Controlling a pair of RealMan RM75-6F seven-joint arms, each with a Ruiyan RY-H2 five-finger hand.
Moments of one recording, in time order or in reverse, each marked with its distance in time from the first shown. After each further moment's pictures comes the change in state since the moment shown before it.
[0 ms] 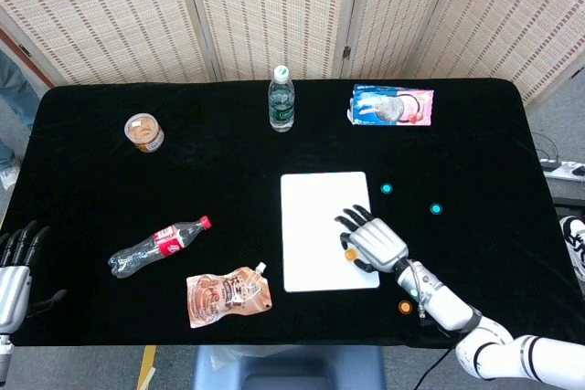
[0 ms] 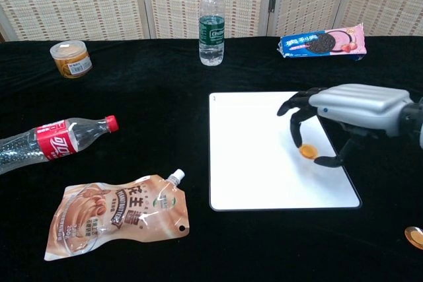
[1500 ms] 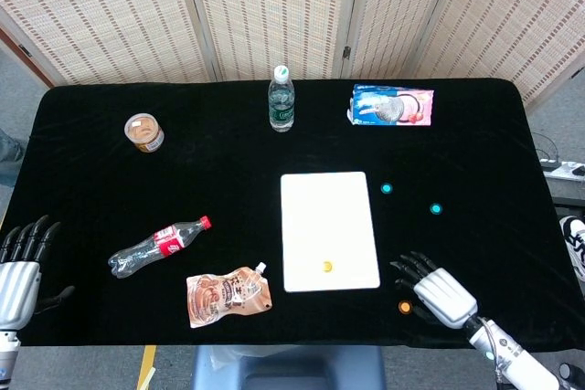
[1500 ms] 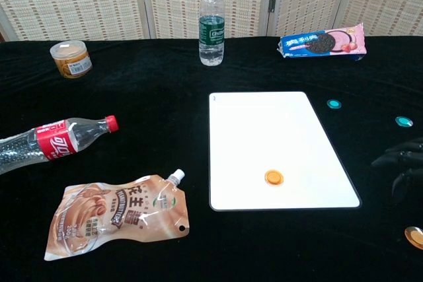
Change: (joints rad) left arm -0.019 0.031 -0.005 -0.075 0.034 -0.009 0.049; right arm -0.281 0.110 -0.319 0.183 -0.347 0.421 0.277
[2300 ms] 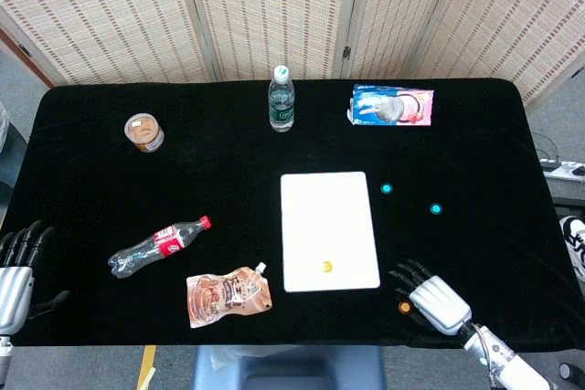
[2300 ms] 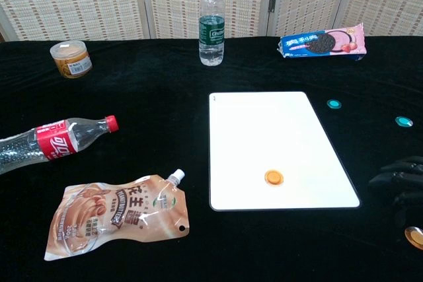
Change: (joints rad) left arm 0.018 -0.009 0.011 0.049 -0.001 0.012 -0.059; right arm -0.030 -0.077 0.007 0.101 -0.032 -0.013 -0.018
